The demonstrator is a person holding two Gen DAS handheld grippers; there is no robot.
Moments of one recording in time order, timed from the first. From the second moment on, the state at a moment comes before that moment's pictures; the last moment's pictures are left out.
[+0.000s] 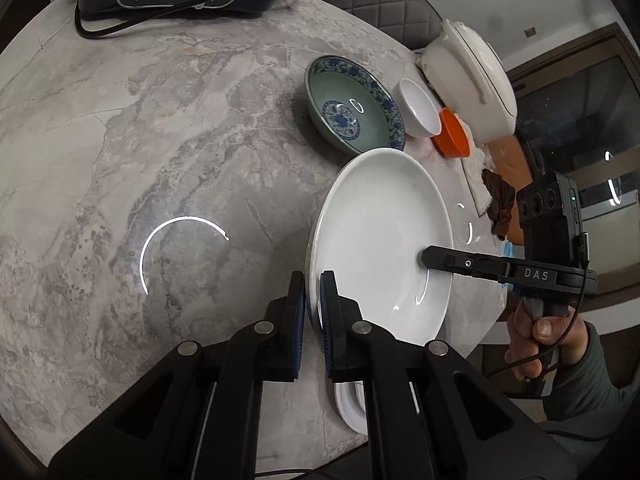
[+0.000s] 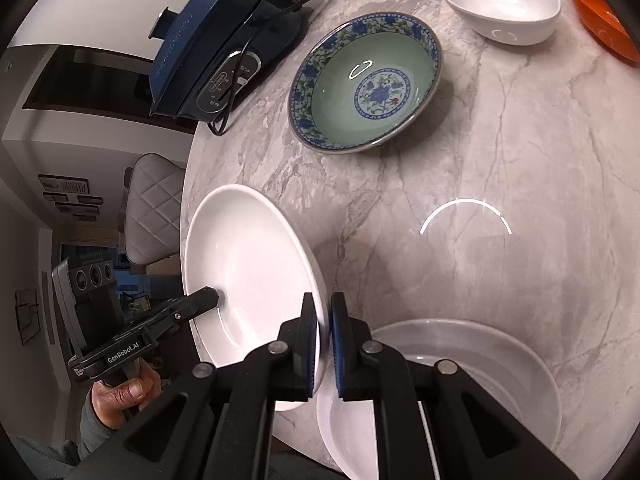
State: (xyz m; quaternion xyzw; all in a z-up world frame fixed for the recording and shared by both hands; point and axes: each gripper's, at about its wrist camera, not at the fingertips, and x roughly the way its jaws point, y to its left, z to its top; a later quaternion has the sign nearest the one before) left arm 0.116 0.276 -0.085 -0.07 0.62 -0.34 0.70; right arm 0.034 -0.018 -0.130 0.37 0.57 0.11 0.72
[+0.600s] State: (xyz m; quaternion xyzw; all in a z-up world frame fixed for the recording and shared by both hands) left arm 0.010 0.213 -0.121 0.00 0.67 -0.39 0.63; right arm -0.095 -0.058 -0.152 0.43 0.57 0.04 0.70
